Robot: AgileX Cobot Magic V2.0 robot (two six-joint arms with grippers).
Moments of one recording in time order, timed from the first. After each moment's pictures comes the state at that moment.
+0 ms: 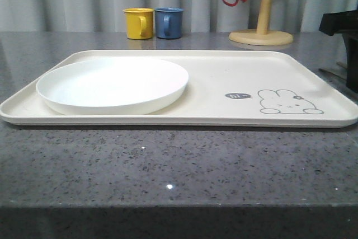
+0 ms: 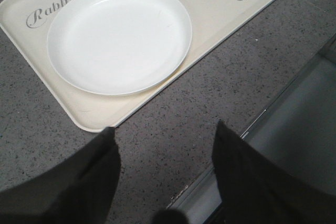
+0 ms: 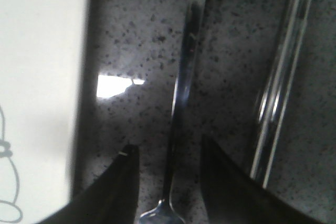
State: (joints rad) left arm -0.78 0.67 -0.83 0.06 0.91 0.00; right arm 0.08 1.63 -1.24 0.05 1.05 0.01
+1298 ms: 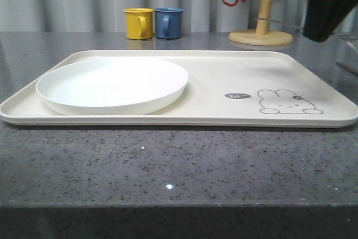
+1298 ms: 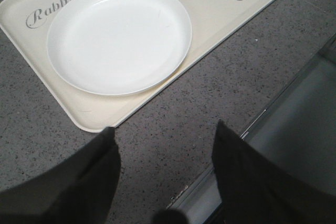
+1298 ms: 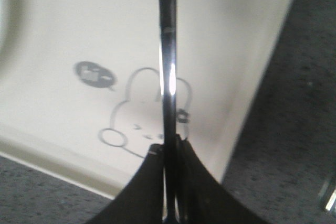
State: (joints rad) left arm -0.78 0.67 -0.83 0.06 0.91 0.00; right arm 0.33 1.58 -1.45 0.10 1.22 0.04
